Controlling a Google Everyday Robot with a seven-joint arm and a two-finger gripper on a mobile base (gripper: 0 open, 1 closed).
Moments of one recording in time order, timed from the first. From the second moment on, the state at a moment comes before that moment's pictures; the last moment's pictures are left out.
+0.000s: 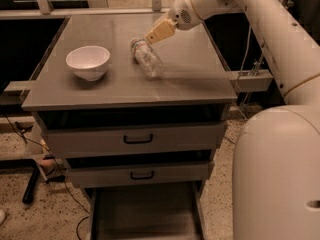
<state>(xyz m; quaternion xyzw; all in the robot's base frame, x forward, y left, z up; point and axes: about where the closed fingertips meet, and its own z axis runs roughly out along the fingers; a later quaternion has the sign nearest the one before) 0.752 0.002 0.943 -0.52 0.72 0.23 0.40</state>
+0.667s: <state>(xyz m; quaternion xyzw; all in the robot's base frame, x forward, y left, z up) 0.752 0.002 0.943 -0.52 0.72 0.23 0.40</state>
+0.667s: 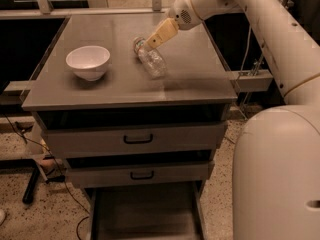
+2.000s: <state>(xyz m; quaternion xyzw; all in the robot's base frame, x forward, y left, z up) 0.752 0.010 0.873 -0.51 0.83 0.12 0.20</state>
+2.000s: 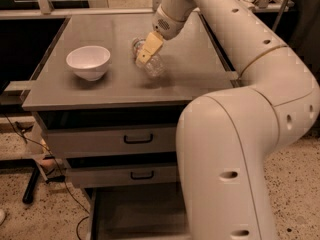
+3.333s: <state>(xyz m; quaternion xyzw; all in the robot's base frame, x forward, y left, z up) 0.761 0.026 0.858 -0.50 0.83 0.16 0.20</state>
